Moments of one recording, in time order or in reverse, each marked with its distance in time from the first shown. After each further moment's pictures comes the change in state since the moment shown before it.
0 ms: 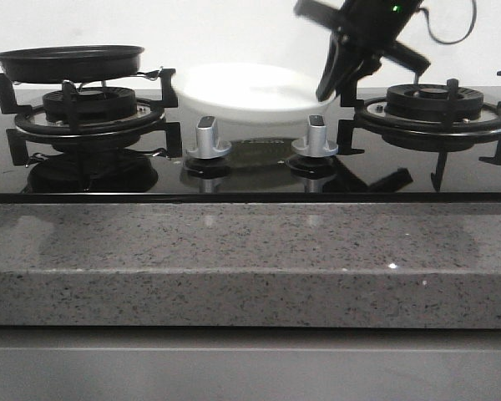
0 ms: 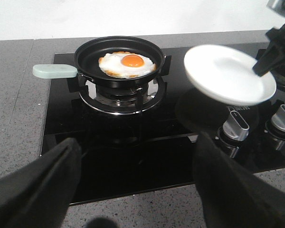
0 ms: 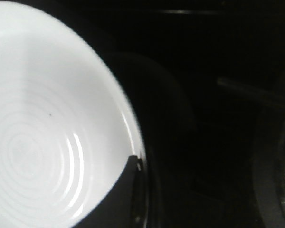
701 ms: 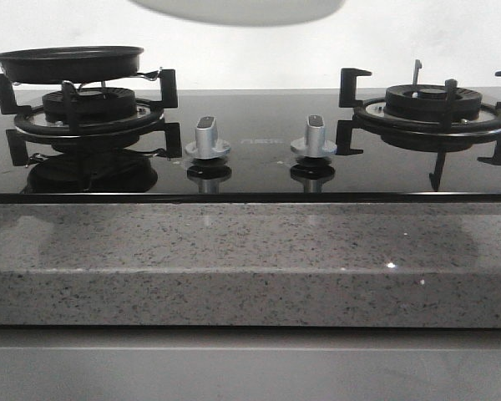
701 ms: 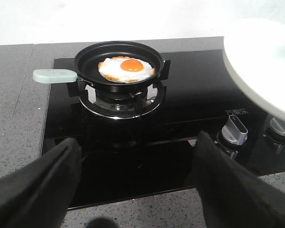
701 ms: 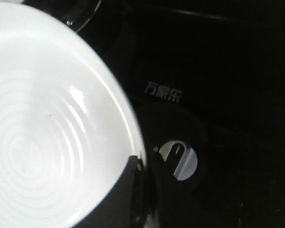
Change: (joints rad) left arm 0.000 0.000 0.000 0.000 -0.015 0.000; right arm 0.155 -0.520 0.442 -0.096 -0.059 0.006
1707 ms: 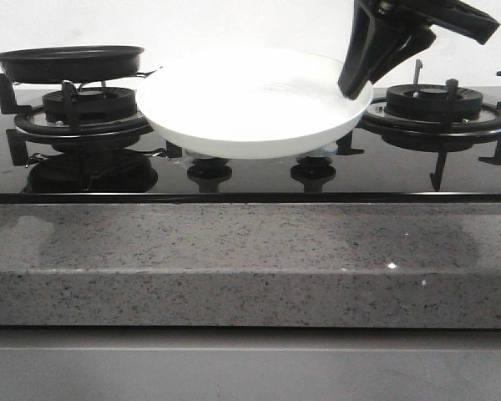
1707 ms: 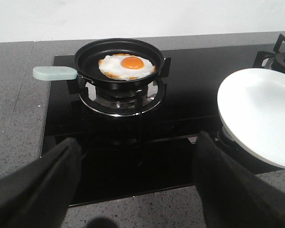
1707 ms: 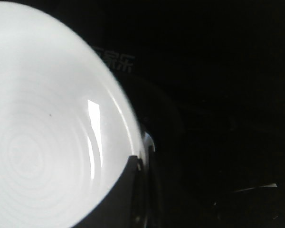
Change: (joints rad) left arm 0.000 0.000 0.000 0.000 0.013 0.000; right arm 0.012 -0.003 0.242 -0.069 -0.180 0.005
